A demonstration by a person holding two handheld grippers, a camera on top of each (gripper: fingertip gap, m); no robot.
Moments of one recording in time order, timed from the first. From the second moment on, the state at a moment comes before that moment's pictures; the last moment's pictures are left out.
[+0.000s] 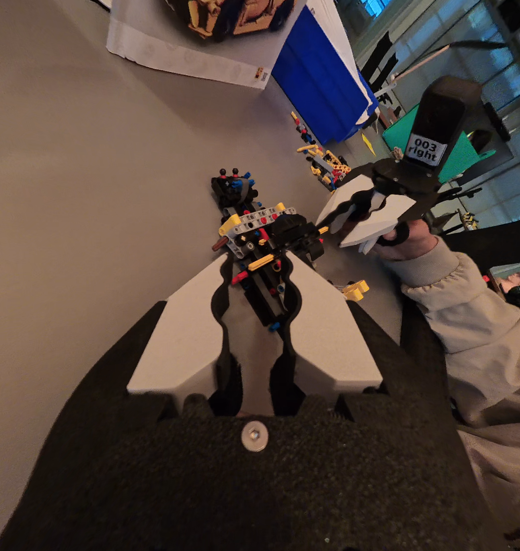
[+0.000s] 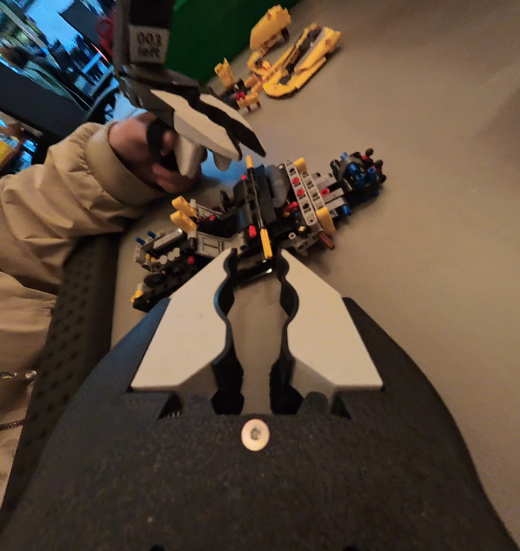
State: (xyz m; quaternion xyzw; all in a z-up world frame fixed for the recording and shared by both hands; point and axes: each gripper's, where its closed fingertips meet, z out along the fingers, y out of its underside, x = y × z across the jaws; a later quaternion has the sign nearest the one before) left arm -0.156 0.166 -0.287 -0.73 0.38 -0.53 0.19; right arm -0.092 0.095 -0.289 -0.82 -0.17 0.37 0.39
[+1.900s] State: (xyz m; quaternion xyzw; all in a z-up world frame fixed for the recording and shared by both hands) left arm -0.143 0.100 -0.300 -0.67 0.56 -0.45 0.22; right arm -0.070 0.098 -0.294 -0.93 -0.09 0.16 0.32
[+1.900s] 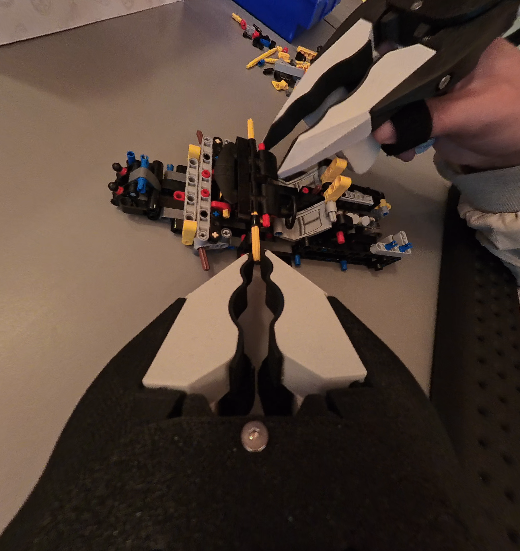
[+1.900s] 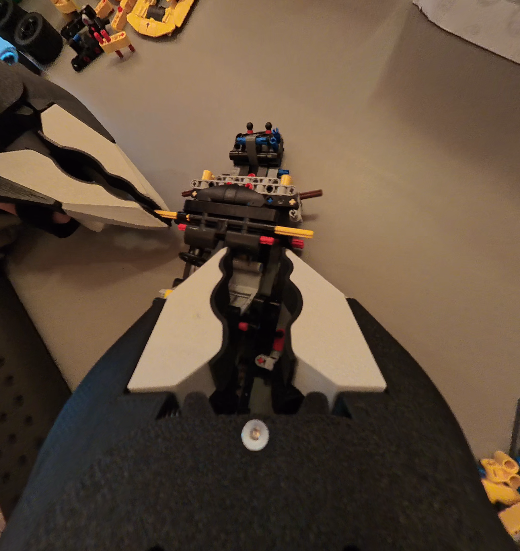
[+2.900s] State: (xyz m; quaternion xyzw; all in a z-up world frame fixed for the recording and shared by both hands) left arm -0.134 0.106 -0.298 -0.62 0.61 -0.36 0.34; right arm -0.024 0.112 -0.262 -0.77 -0.28 -0.10 0.56
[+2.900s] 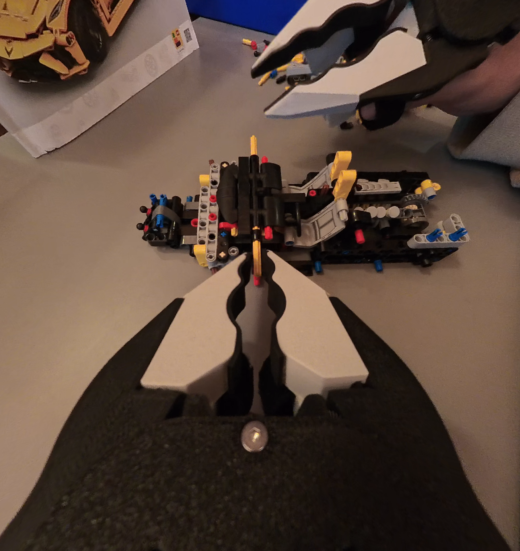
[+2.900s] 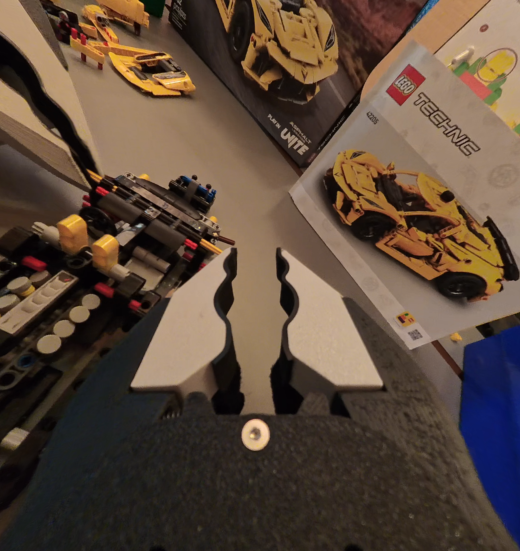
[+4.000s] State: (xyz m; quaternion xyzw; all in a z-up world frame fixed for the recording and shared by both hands) left arm -0.143 0.110 -0.295 -0.63 0.61 -0.32 0.36; right arm -0.078 0.100 -0.289 -0.81 0.04 0.51 0.28
